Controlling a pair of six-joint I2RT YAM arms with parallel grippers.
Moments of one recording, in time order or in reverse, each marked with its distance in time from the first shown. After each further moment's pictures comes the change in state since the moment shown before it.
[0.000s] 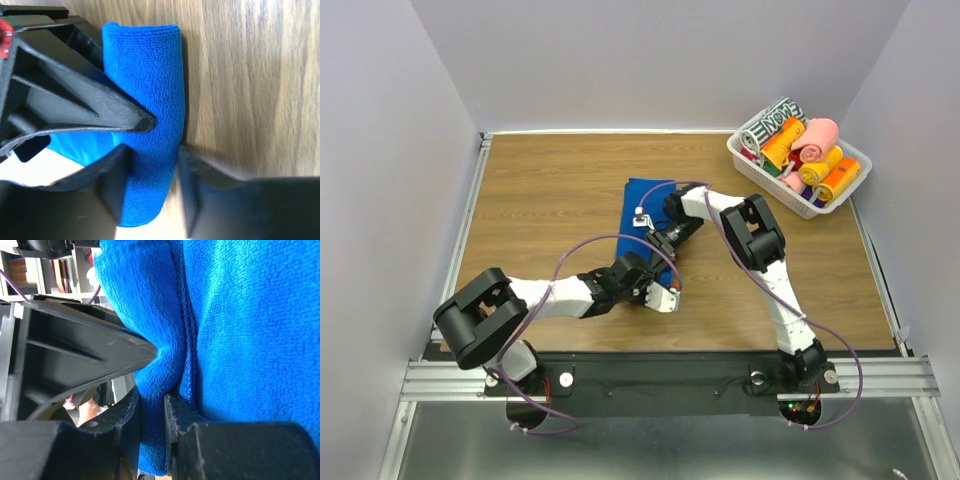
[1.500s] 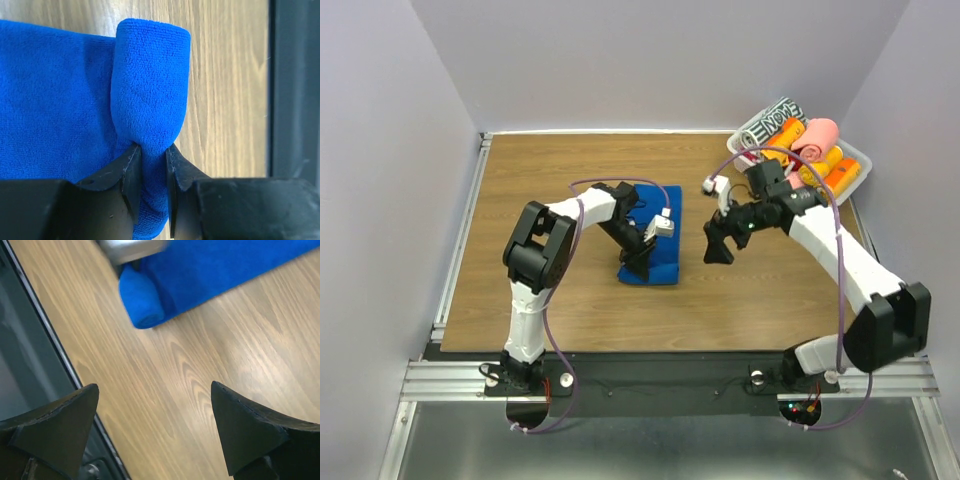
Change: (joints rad) left arm 0.396 0.607 0.856 -1.048 0.928 -0.040; right arm -0.240 -1.059 -0.594 0.389 0.533 0.122
